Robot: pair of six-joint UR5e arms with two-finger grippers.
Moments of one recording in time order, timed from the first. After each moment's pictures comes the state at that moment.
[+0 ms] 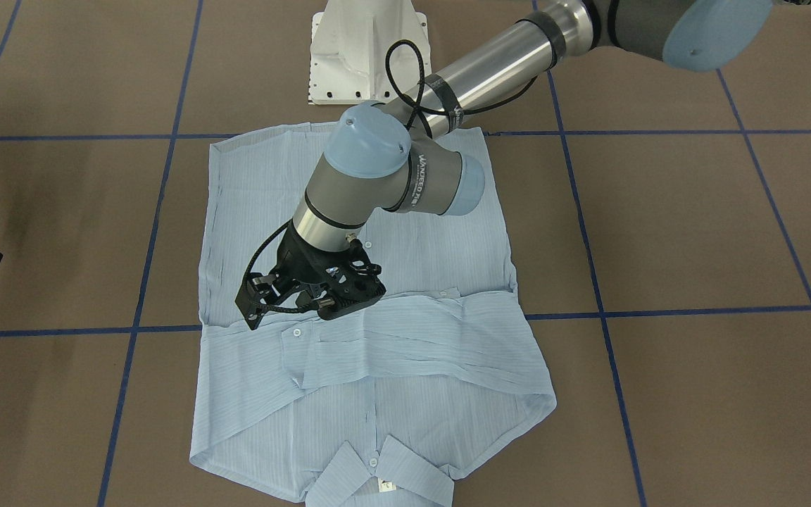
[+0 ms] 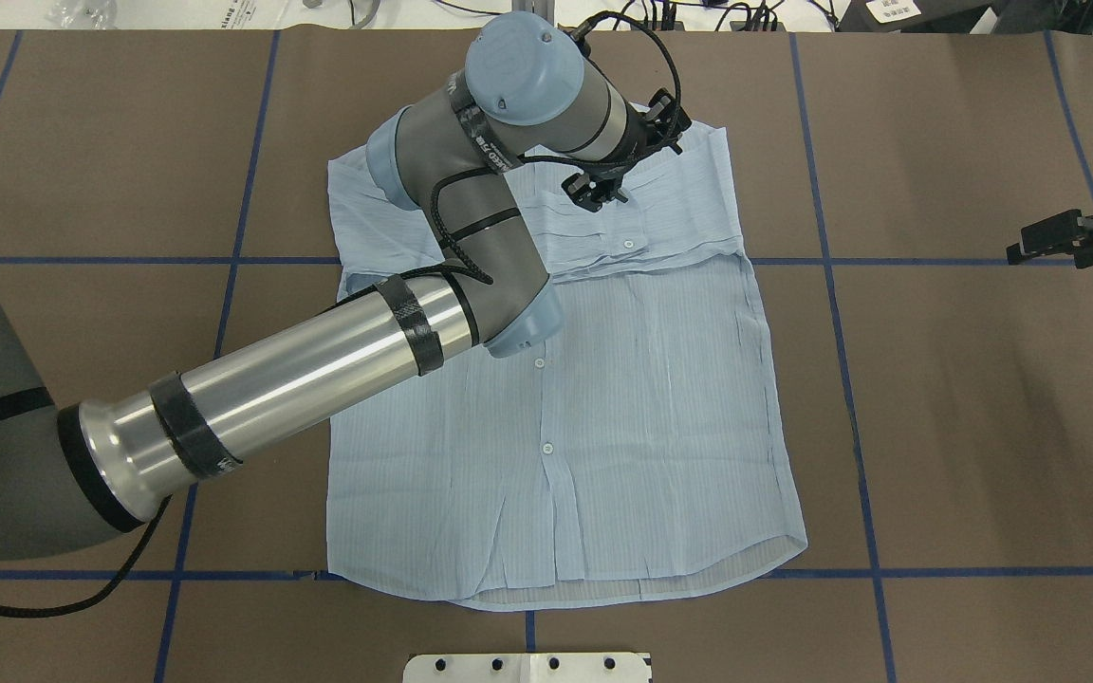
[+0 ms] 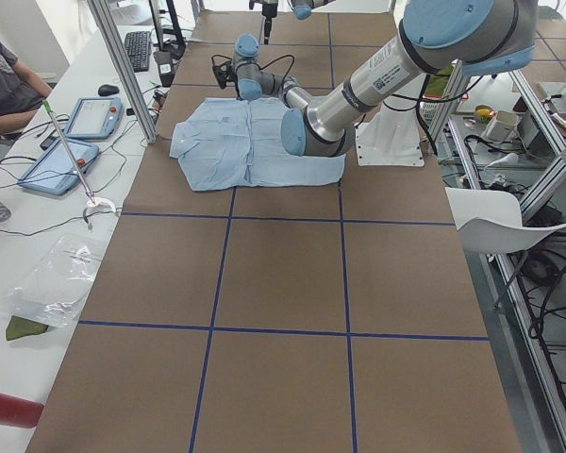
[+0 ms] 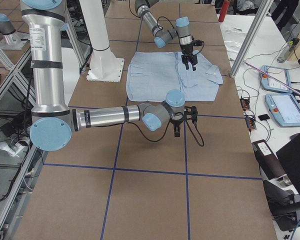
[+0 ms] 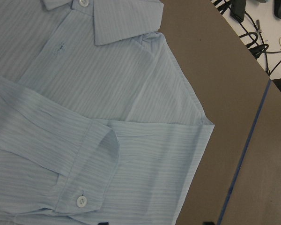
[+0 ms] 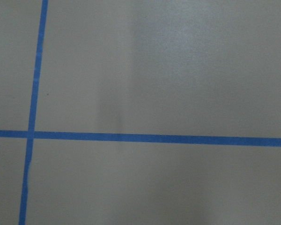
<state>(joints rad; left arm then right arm) -0.65 -2.72 -0.97 -2.33 -1.88 -1.87 1.18 -1.55 1.66 -1.02 2.31 0.74</state>
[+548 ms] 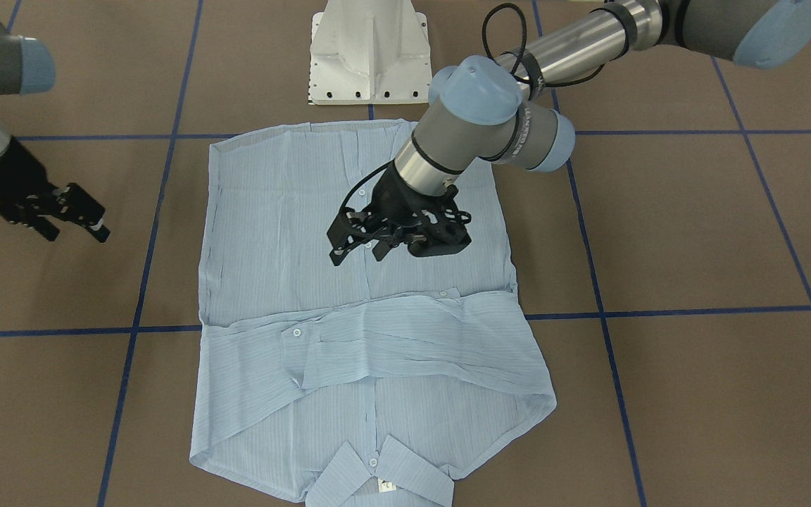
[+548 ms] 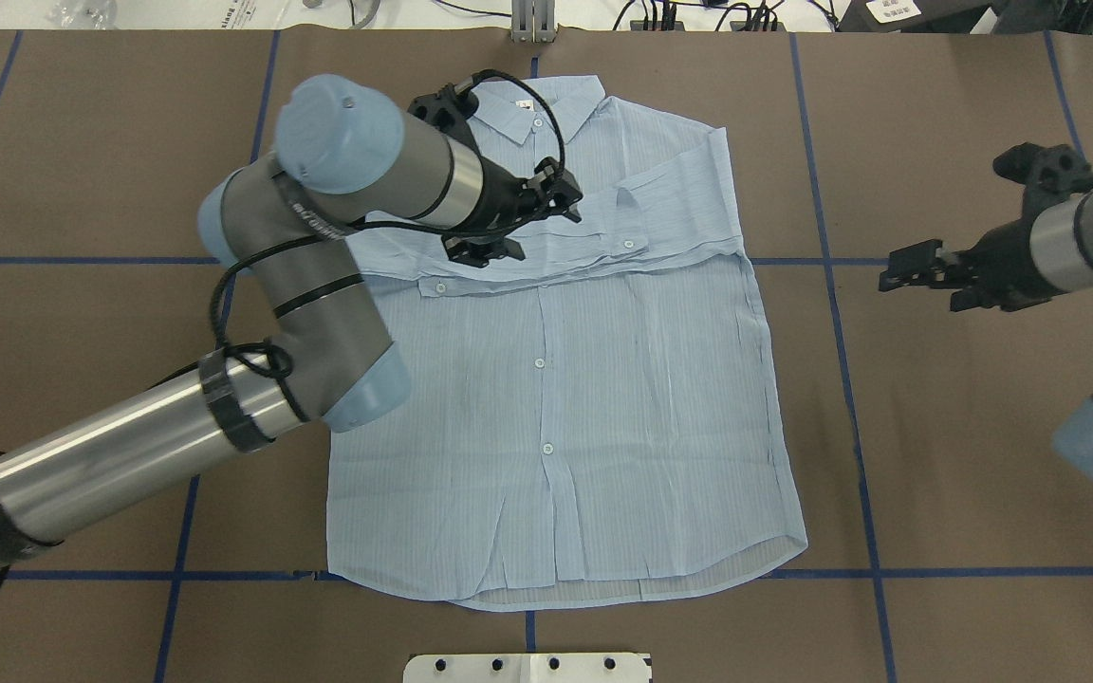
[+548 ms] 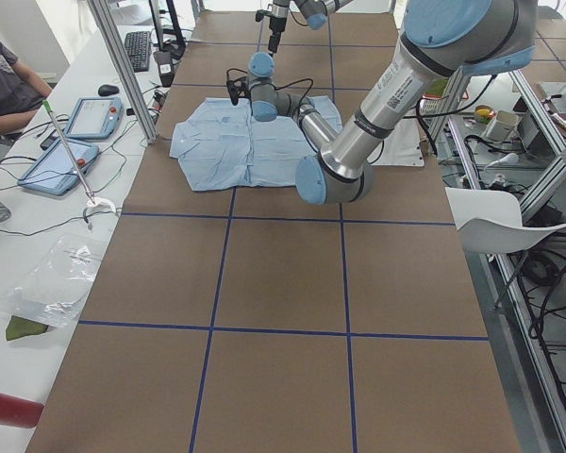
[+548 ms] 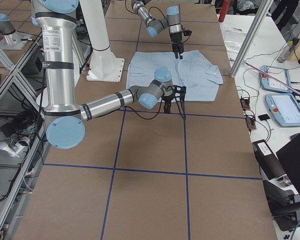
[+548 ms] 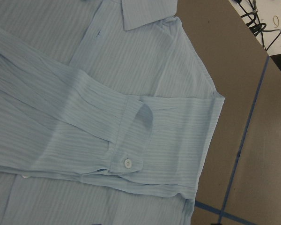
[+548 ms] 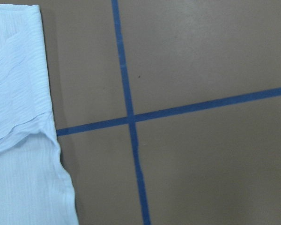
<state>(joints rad) -0.66 -2.32 -1.48 -2.23 -1.95 -1.66 0.85 -1.55 1.90 -1.03 2.02 1.29</state>
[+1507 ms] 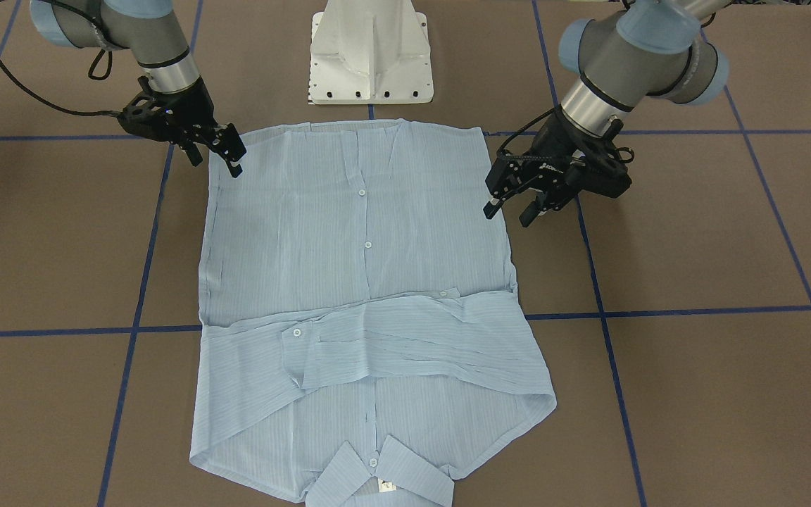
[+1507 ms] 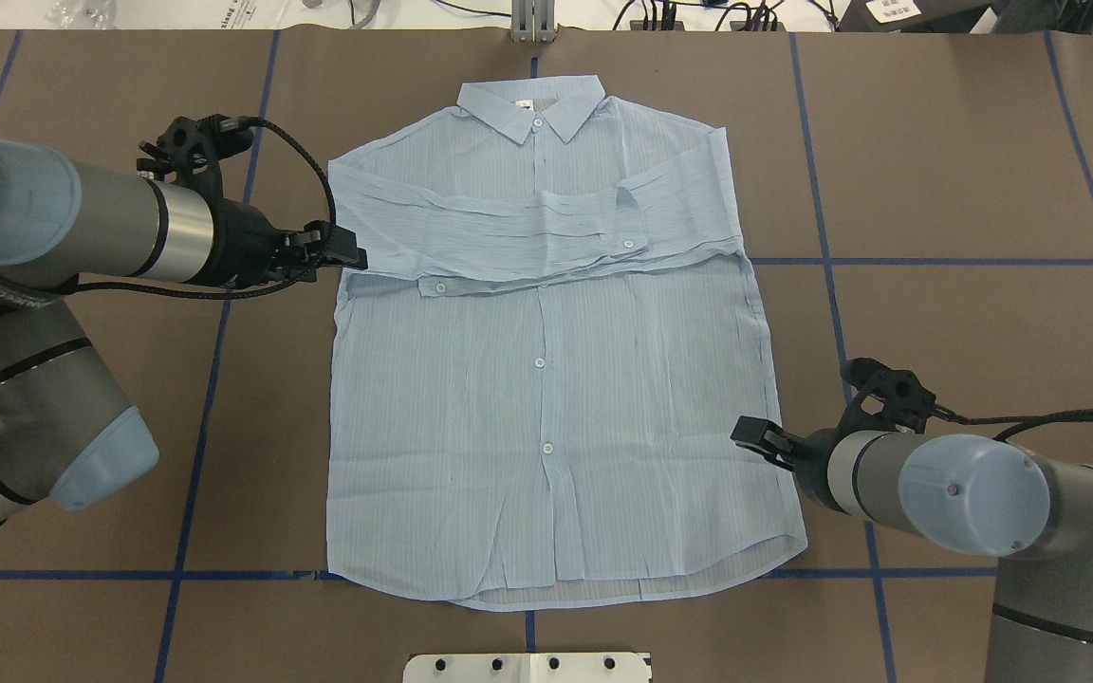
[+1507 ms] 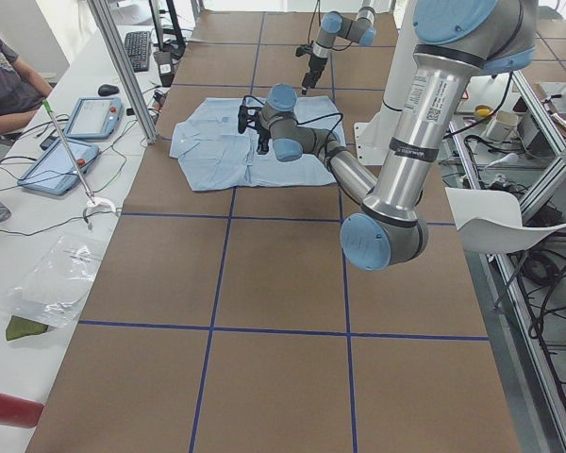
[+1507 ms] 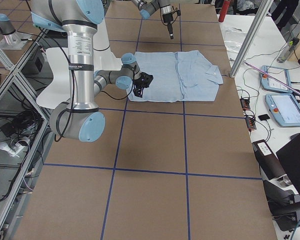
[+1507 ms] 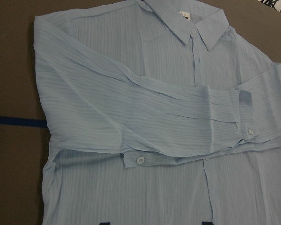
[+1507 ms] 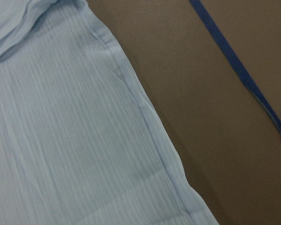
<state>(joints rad) -0.73 -1.91 -1.84 -2.19 -1.94 -1.33 0.31 -1.56 2.07 -1.20 1.53 1.86</state>
